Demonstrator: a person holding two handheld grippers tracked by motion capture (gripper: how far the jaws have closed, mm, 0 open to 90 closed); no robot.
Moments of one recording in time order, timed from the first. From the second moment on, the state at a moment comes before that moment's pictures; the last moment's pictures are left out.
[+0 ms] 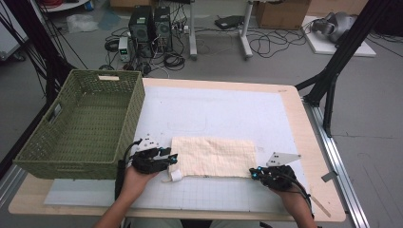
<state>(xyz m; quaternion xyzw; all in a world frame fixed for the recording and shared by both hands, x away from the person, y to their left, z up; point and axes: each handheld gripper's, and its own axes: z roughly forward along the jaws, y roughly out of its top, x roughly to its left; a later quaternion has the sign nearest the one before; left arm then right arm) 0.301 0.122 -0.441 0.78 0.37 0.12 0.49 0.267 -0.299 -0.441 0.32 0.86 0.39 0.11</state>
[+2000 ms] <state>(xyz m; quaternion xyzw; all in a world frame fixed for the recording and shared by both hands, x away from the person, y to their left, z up) 0.335 0.133 -0.421 0.73 0.40 0.14 0.54 0.298 -0.326 -0.415 0.44 0.76 0.42 0.23</state>
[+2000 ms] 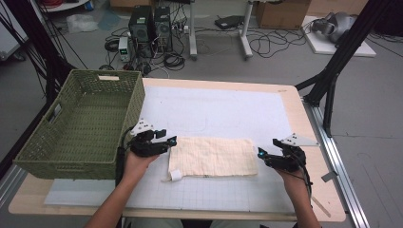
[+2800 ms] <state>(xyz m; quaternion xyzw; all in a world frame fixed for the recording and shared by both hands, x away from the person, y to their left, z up) 0.318 0.137 -0.418 0.71 0.38 0.15 0.57 0.283 -0.330 -0.418 0.41 0.76 0.44 0.25</state>
